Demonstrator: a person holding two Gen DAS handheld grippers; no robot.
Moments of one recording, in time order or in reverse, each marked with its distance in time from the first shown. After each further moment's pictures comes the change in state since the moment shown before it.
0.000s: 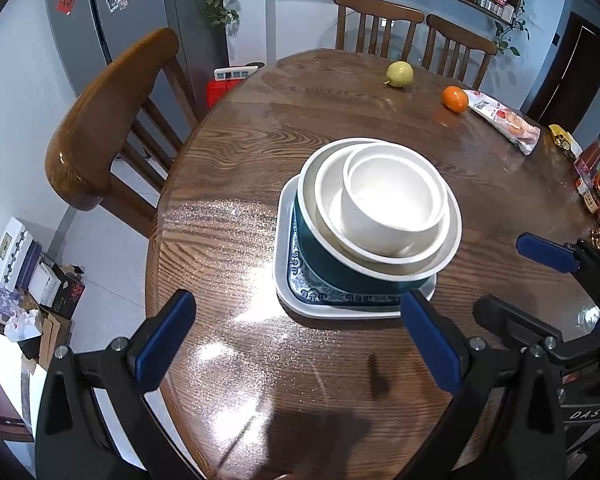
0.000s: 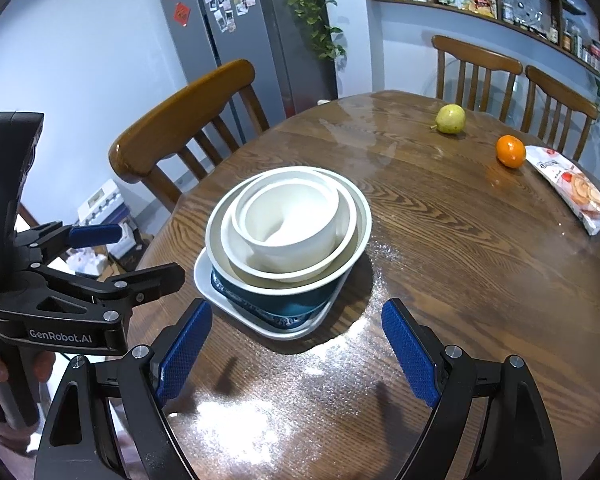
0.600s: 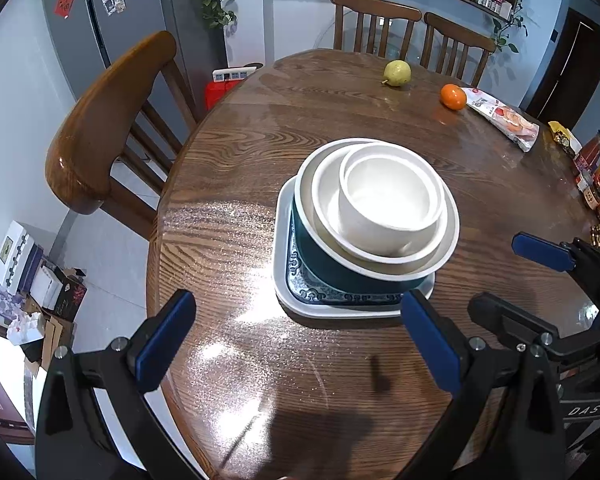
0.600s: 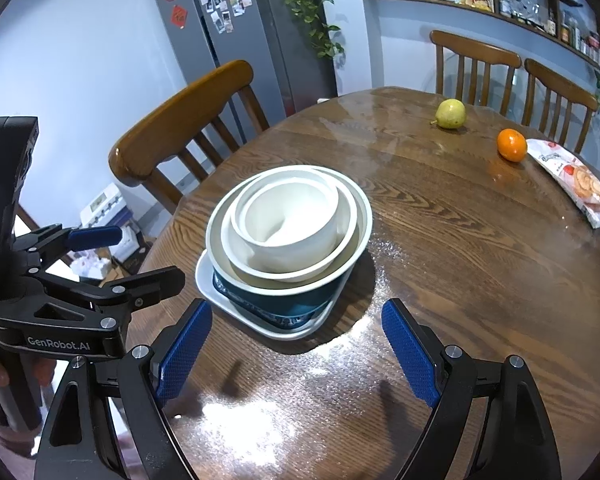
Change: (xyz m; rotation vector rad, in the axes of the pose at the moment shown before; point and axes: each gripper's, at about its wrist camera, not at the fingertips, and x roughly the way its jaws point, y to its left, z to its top) left arm -0.001 -0.002 -0.001 0.007 0.001 0.008; right arm 0.002 -0.001 -0.001 0.023 0.001 0.014
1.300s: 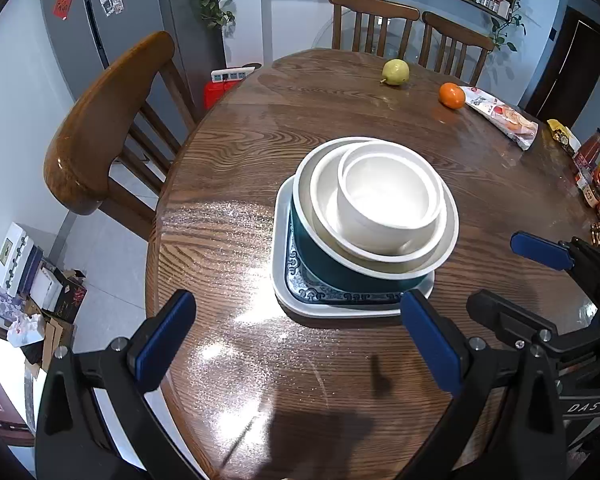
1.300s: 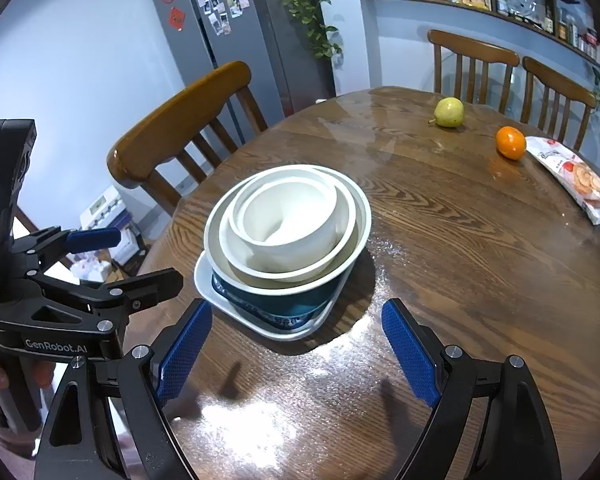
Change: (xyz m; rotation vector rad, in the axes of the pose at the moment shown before) left arm 0.000 -0.001 -0.001 0.006 0.000 -0.004; right arm 0.000 -0.002 -0.001 0.011 -0.004 -0.001
